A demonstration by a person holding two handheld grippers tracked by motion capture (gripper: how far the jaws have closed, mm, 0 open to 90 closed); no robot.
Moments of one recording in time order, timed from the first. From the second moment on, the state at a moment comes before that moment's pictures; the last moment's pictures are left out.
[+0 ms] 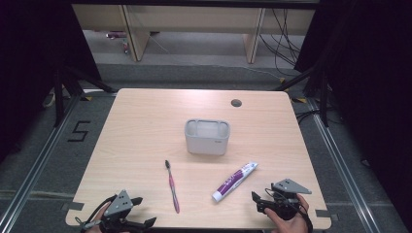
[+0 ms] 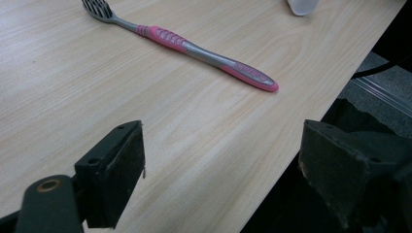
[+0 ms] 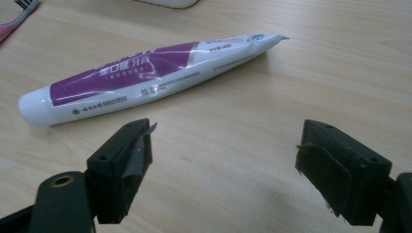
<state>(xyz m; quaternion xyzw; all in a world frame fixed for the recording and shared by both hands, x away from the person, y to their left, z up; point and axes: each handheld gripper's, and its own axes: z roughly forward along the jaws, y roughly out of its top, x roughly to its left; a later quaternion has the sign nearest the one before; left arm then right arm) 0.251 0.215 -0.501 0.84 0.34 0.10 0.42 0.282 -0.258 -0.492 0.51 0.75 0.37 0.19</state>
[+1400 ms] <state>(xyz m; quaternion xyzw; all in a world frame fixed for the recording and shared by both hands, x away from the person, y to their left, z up) 0.287 0.186 -0.498 0.81 0.42 0.06 0.41 0.283 -0.255 -0.492 0.50 0.77 0.37 0.18</state>
